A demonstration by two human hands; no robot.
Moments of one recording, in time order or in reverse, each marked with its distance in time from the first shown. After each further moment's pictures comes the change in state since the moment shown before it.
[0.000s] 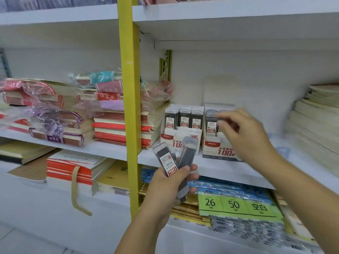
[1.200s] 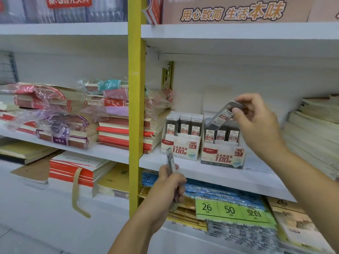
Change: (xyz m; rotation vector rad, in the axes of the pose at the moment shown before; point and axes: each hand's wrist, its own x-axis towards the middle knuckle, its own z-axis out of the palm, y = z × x) left_hand -0.003 0.000 -0.008 0.009 -0.102 -0.039; right_hand 0.019 -0.010 -0.035 0.192 0.212 -0.031
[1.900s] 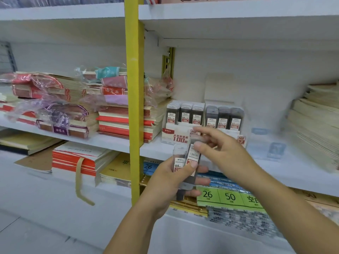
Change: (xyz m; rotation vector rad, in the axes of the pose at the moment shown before) left_hand -0.011 0.007 0.007 -0.041 -0.181 0.121; right_hand -0.074 -0.018 0.037 0.215 -0.516 0.254
